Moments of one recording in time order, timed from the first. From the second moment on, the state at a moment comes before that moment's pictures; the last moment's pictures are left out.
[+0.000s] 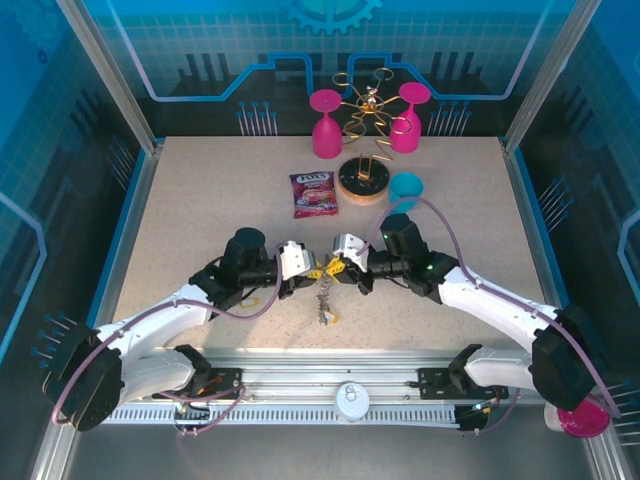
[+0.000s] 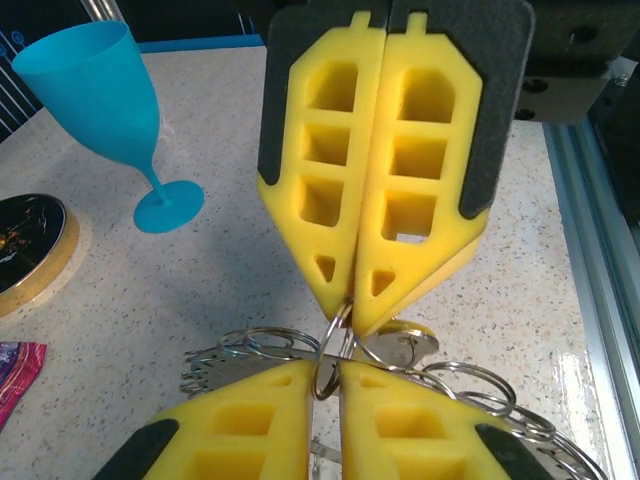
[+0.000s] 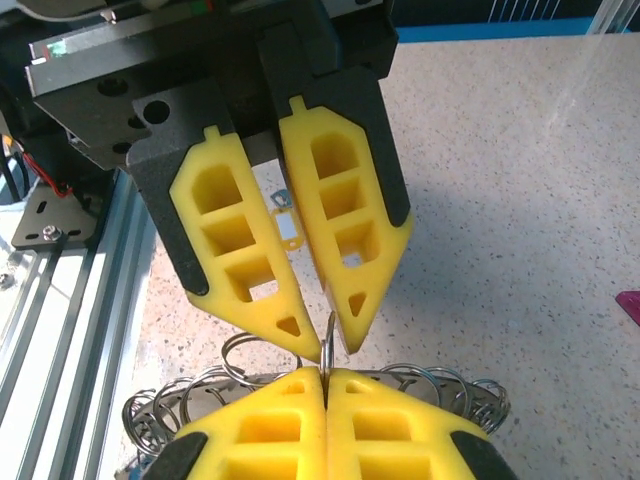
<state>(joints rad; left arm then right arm) -0.59 1.12 0.58 0.07 0.57 0.44 0.67 1.23 0.77 -0.13 -0.62 -0.42</state>
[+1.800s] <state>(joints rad) -0.60 1.08 0.53 0.18 0.60 0.41 0.63 1.21 0.66 0.00 -0.73 -0.22</state>
